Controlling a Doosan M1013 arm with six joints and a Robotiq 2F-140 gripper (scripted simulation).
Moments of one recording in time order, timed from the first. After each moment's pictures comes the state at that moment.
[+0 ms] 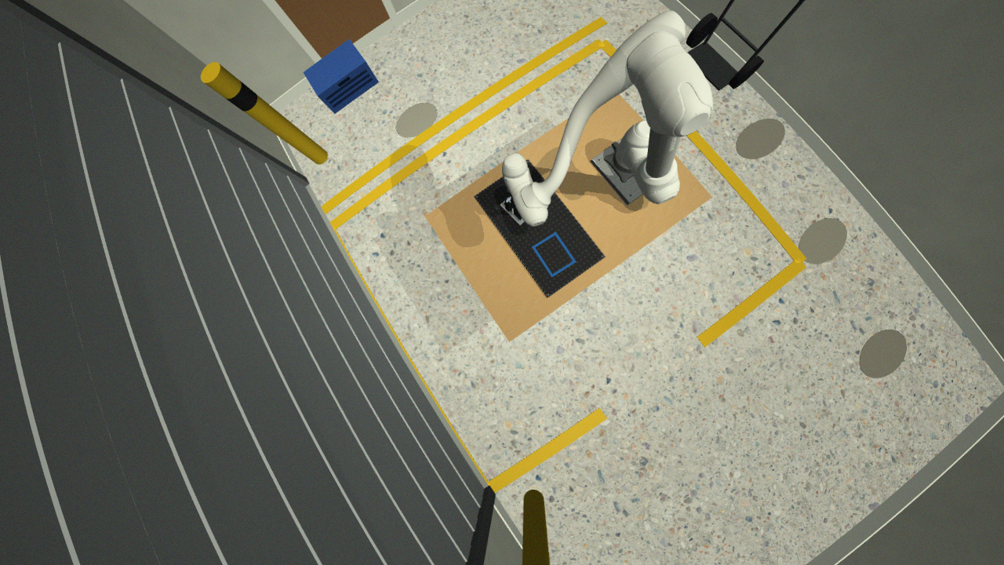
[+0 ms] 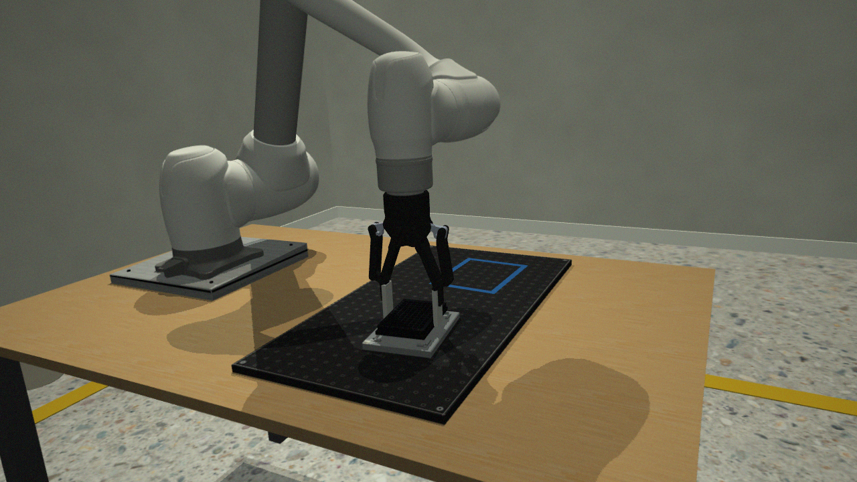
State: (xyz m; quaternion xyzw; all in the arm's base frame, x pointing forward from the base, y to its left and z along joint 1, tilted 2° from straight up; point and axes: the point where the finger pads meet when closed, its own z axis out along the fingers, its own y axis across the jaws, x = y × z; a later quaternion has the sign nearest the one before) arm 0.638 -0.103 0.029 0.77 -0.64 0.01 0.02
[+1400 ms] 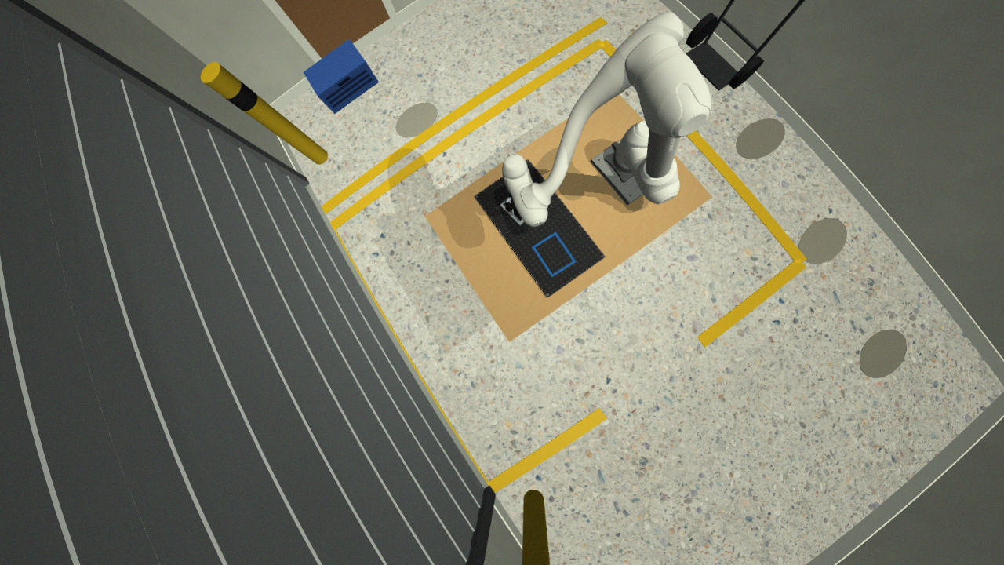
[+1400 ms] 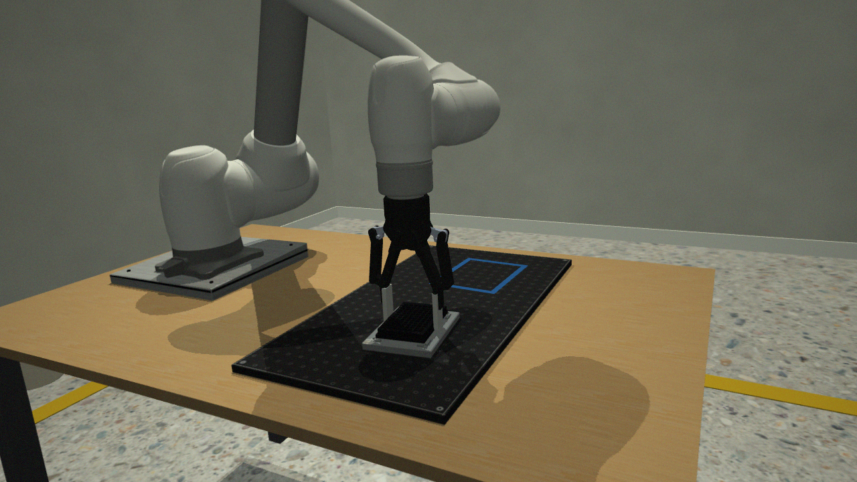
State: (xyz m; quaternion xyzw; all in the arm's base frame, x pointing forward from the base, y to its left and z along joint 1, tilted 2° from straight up) arm 0.638 -0.103 0.023 0.77 -0.64 0.01 0.02
